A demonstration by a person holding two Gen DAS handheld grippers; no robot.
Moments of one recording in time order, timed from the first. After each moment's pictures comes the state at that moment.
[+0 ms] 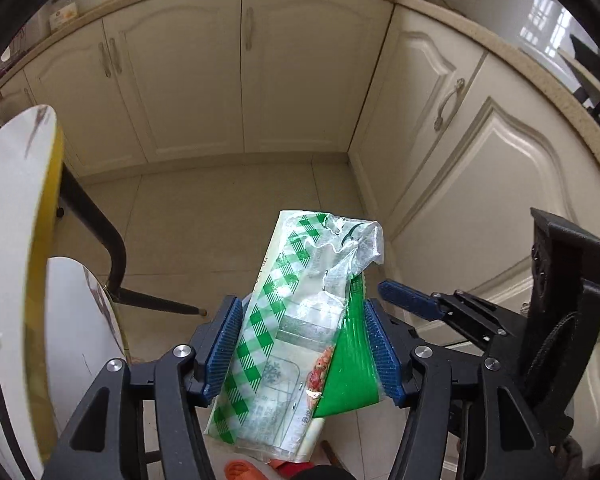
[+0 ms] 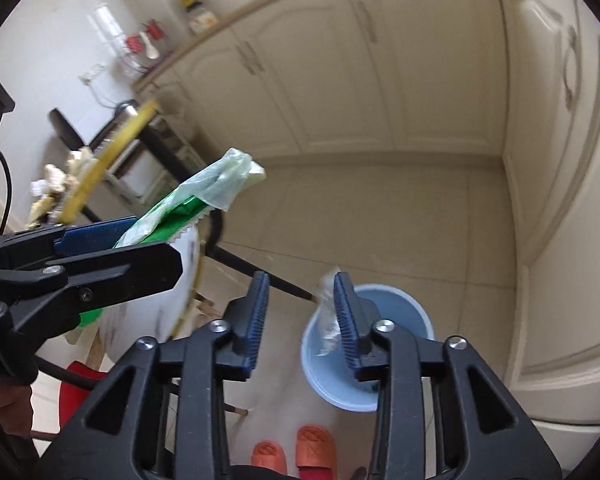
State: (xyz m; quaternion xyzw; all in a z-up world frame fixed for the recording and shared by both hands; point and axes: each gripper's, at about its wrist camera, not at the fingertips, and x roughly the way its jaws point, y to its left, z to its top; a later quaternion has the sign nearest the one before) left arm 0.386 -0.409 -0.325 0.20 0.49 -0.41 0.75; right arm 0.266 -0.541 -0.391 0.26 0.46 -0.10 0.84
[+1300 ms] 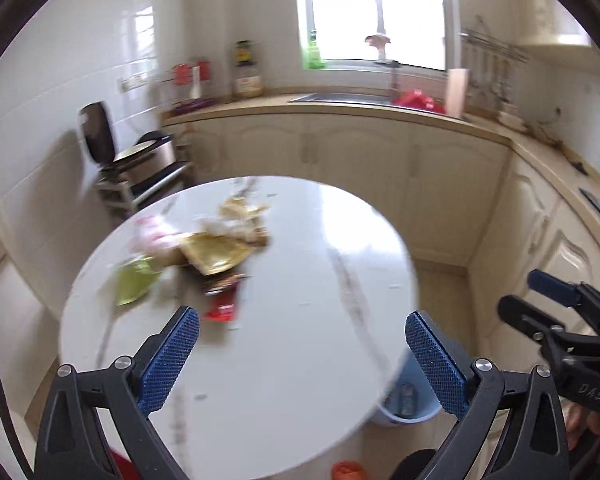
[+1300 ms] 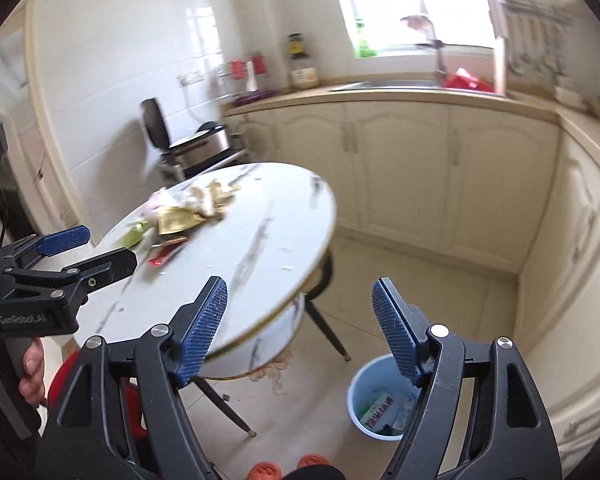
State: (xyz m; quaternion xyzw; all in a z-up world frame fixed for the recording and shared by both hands) left arm 0.354 -0.096 -0.184 0.10 0.32 -0.20 0.92; right arm 0.284 -0.350 -0.189 0.10 0.36 0.00 0.93
